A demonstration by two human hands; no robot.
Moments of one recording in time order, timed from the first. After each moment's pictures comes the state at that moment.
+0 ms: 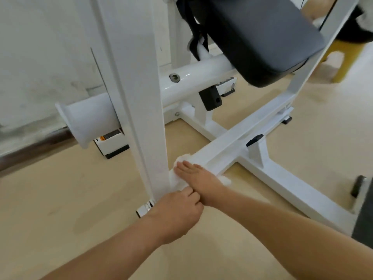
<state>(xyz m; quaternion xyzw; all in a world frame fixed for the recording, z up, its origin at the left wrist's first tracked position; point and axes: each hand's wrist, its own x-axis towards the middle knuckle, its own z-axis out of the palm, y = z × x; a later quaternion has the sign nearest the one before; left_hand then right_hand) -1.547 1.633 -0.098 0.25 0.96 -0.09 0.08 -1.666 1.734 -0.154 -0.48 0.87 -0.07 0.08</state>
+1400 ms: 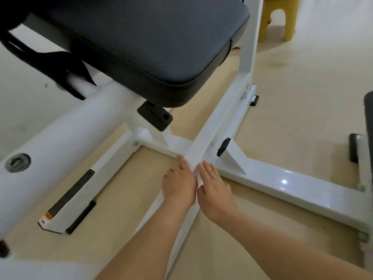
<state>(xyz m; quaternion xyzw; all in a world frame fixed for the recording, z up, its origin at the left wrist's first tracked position) -1.780 1.712 -0.156 -0.05 0.99 -0.07 0.09 -1.746 1.811 -0.175 -0.08 0.92 -0.36 0.12</state>
